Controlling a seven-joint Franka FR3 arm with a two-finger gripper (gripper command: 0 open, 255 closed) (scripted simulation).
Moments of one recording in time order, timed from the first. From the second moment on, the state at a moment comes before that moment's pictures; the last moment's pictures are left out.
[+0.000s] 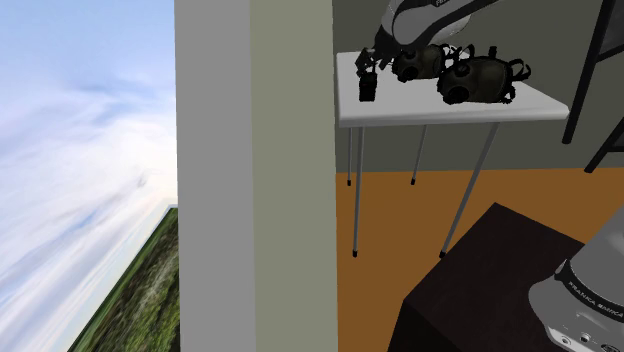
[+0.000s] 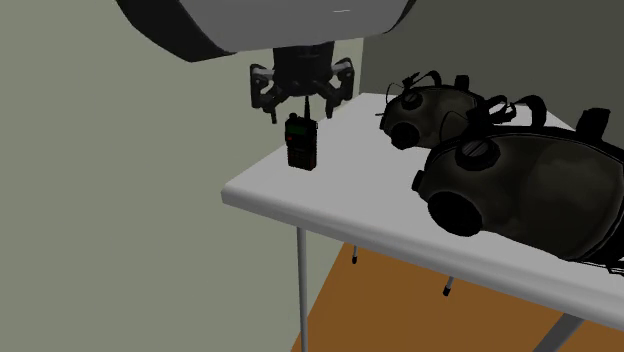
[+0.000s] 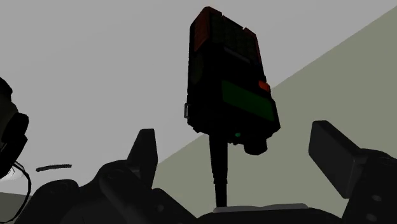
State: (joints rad) arm -0.10 0.03 -0.03 -2.02 -0.10 2.67 0.07
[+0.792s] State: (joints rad) arm -0.10 0.04 -0.03 -2.04 -0.10 2.71 0.07
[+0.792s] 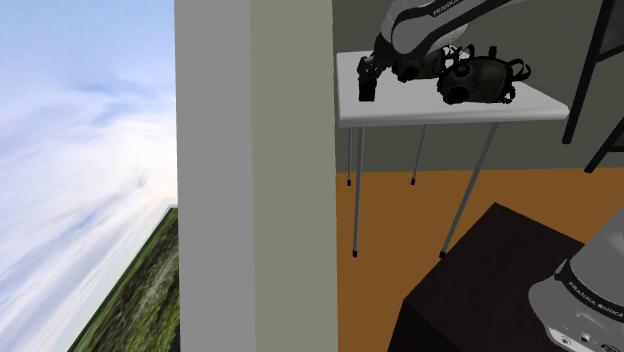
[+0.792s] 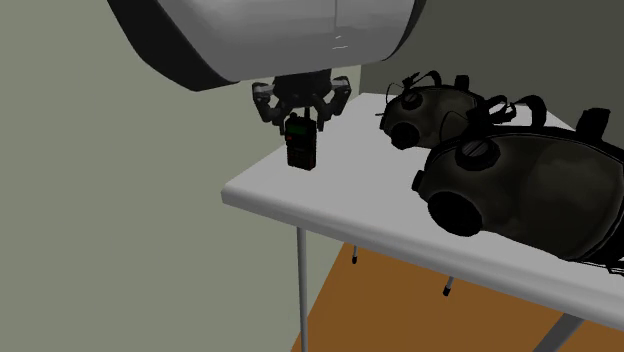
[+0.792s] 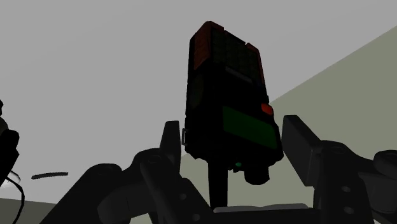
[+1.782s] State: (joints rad) arm -0.10 0.00 -0.03 -1.93 -0.08 2.56 0.05
